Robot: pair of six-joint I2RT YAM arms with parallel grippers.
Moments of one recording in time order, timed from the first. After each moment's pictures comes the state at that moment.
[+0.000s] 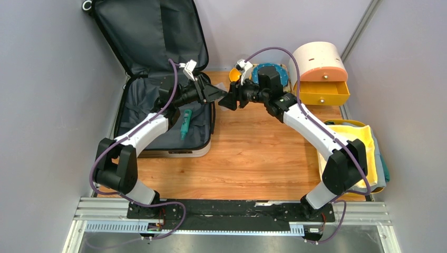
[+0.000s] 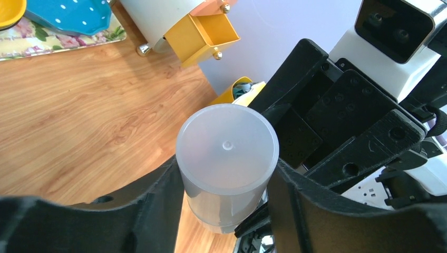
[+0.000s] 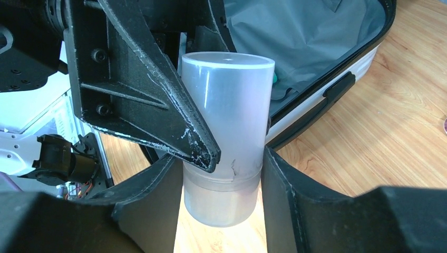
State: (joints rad) left arm -0.35 1.53 1.05 0.49 0.76 -0.90; right arm 0.54 1.58 1.40 -0.14 -0.55 0.19
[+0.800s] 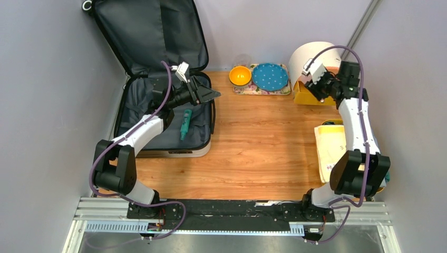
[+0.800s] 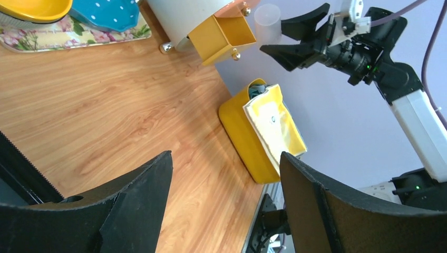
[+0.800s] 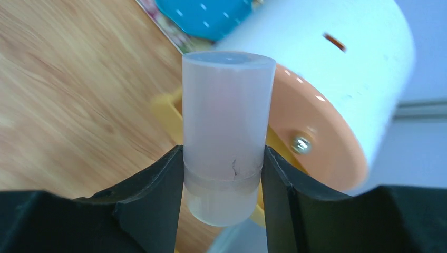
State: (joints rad) left arm -0.27 1.51 1.00 0.48 0.79 -0.87; right arm -0.12 1.48 1.42 -0.54 -0.47 -0.87
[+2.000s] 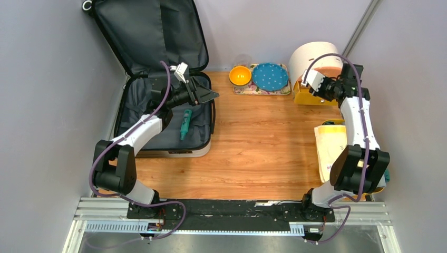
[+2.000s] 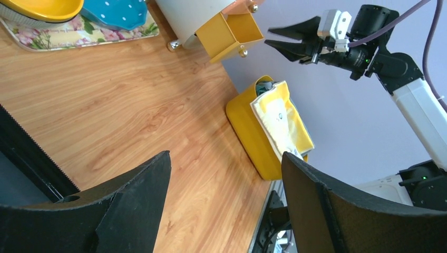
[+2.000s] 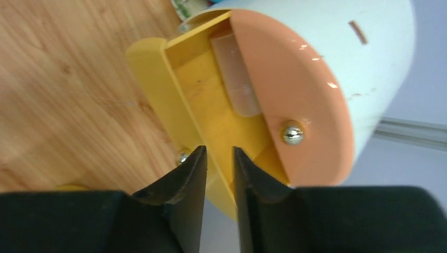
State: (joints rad) left arm -0.25 1.51 1.00 0.46 0.81 -0.83; right arm -0.23 1.56 1.46 -0.62 -0.44 -1.33
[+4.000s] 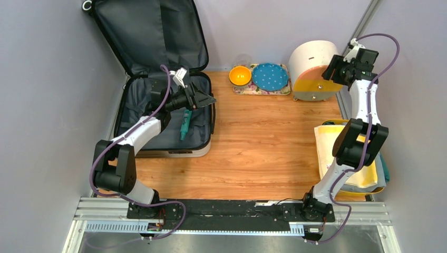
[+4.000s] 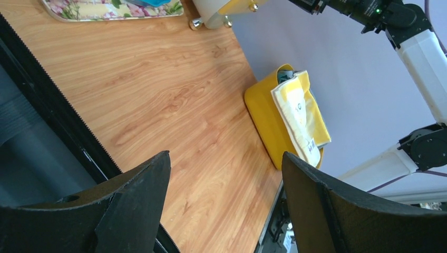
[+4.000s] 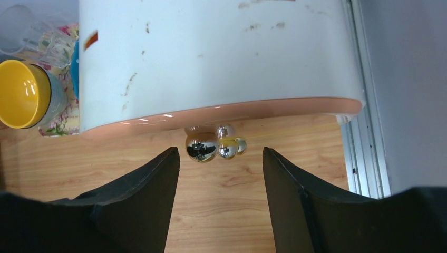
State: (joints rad) left arm -0.22 1.51 0.96 0.38 0.82 -0.76; right arm -0.34 1.87 1.79 -0.49 -0.32 0.05
